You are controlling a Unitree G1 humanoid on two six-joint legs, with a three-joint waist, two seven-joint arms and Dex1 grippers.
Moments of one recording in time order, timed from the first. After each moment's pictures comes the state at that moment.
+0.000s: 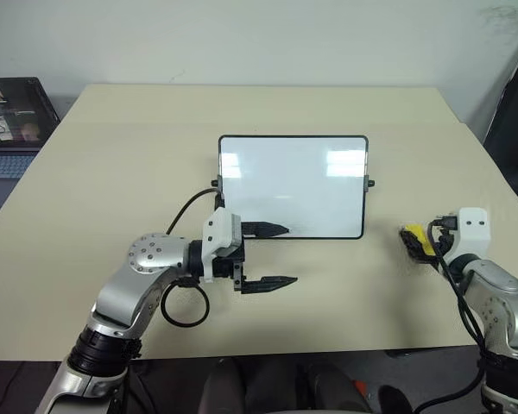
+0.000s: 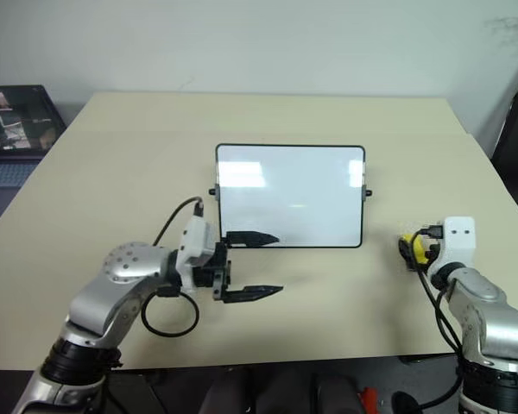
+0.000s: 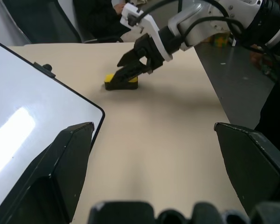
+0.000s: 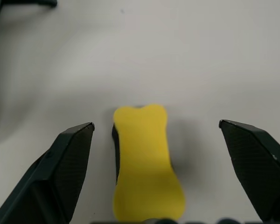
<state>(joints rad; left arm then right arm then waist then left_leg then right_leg) -0.32 0.59 -0.15 -0.31 -0.45 0.30 -1.10 -0.15 -0.41 -0.37 -0.37 0.31 0.91 0.22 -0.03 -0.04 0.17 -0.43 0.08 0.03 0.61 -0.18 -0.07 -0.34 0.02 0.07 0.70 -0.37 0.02</state>
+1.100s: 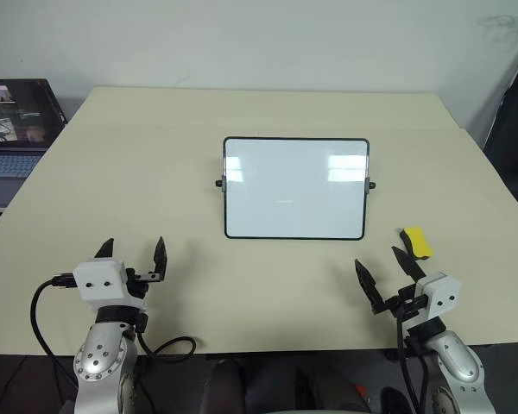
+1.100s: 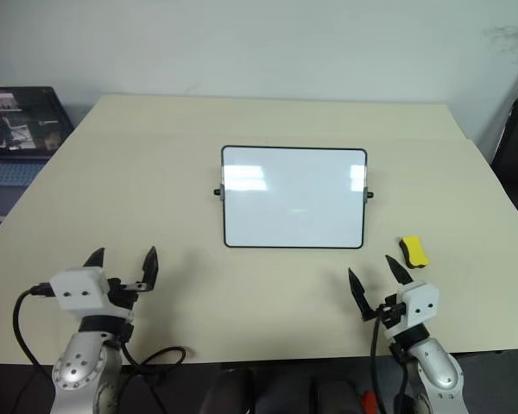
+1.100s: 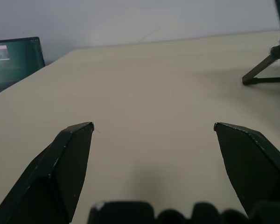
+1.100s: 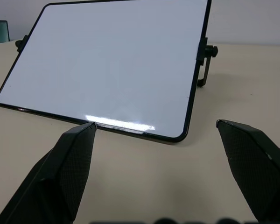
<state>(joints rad) 0.24 0.19 0.30 -0.35 -0.14 -0.01 -0.17 0.33 -0.20 -0.07 -0.31 0.25 -0.15 0.44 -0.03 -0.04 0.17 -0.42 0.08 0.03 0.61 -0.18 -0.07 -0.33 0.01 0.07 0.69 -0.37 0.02</state>
